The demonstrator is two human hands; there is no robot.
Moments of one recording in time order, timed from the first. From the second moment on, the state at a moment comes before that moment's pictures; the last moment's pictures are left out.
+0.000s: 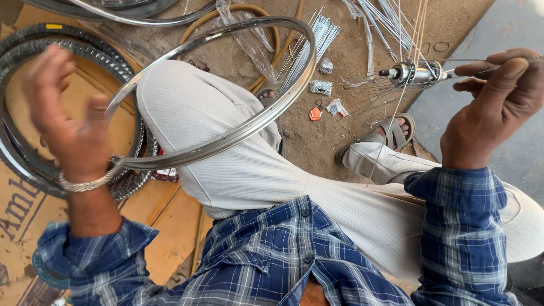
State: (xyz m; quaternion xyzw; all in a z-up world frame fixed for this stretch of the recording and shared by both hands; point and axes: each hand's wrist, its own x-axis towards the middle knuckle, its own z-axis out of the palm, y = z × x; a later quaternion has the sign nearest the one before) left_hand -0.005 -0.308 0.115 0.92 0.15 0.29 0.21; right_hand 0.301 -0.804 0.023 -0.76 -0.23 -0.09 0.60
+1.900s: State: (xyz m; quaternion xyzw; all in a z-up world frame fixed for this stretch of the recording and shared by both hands) left_hand 0.122 -0.389 0.108 0.96 0.08 0.28 -0.05; right_hand 0.327 -0.862 -0.033 -0.83 -0.26 -0.05 0.48
